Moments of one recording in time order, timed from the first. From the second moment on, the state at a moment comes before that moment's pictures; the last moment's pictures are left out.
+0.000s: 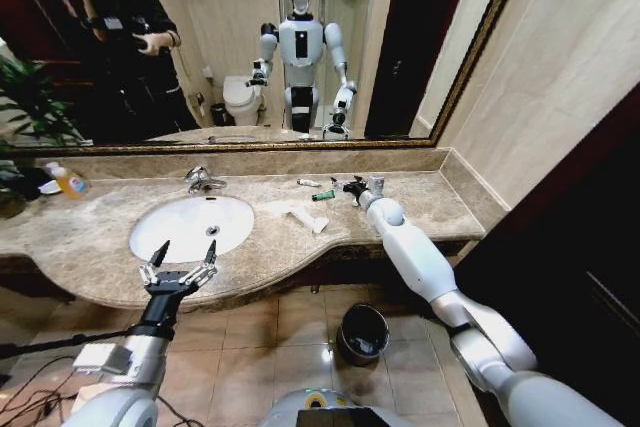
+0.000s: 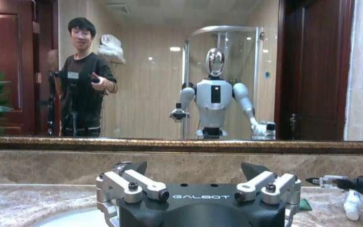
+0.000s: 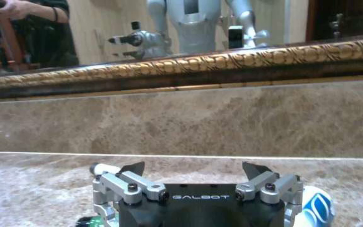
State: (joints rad) left arm 1.84 -1.36 -0.82 -2.47 -0.37 0.04 0.05; right arm -0.42 1.27 0.07 1.17 0.59 -0.28 0.05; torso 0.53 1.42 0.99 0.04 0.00
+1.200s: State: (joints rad) left arm 1.84 -1.36 -0.82 -2.47 -0.37 0.04 0.05; right arm -0.53 1.32 0.14 1.25 0.56 -0.29 0.44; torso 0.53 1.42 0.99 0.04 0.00
